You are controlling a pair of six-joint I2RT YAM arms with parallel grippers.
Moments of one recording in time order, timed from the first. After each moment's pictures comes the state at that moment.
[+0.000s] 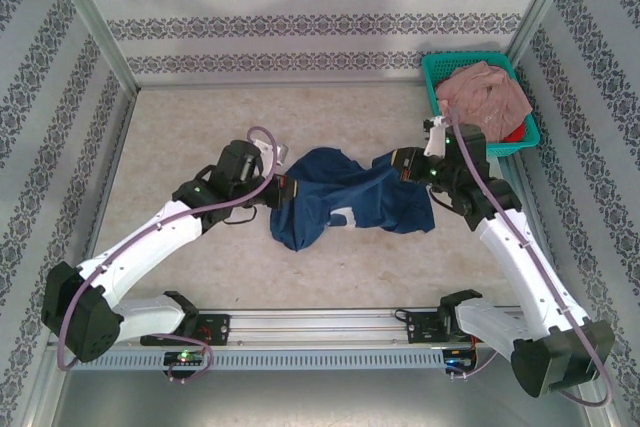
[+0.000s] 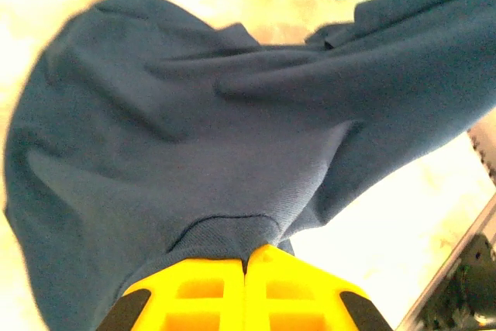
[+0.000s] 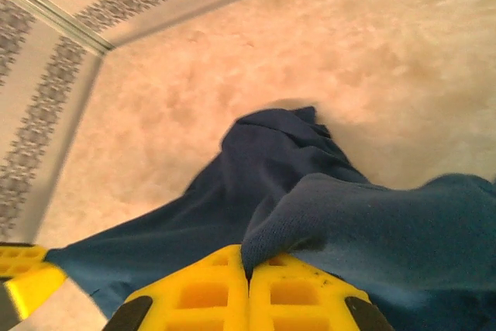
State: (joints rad) left arm -0.56 1.21 0.97 -0.42 0.26 -0.40; right arm 0.23 1.02 0.99 -0.53 -0.37 0.50
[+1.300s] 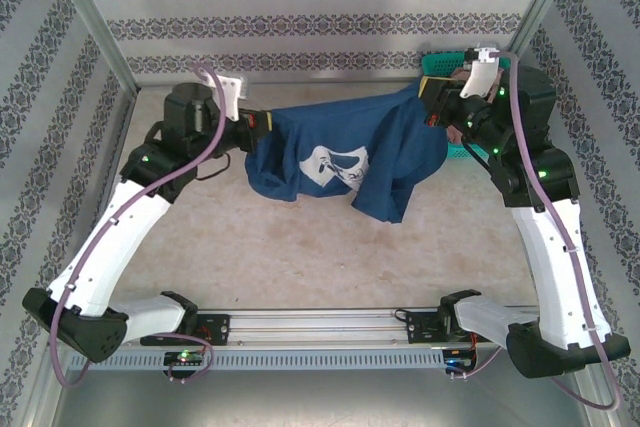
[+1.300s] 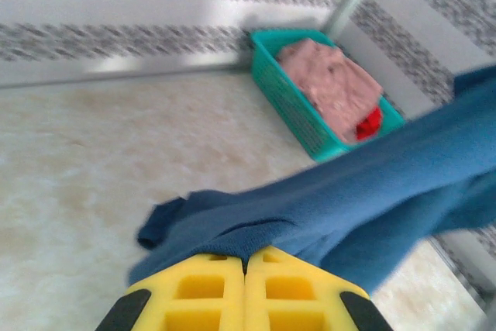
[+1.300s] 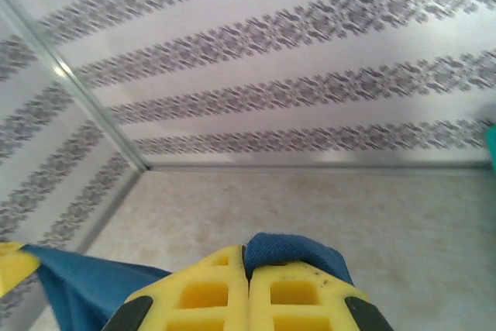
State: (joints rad) left arm -0.44 1.22 1.41 -0.59 0.25 -0.32; right arm 0.22 1.13 1.60 -0.72 -0.22 0.33
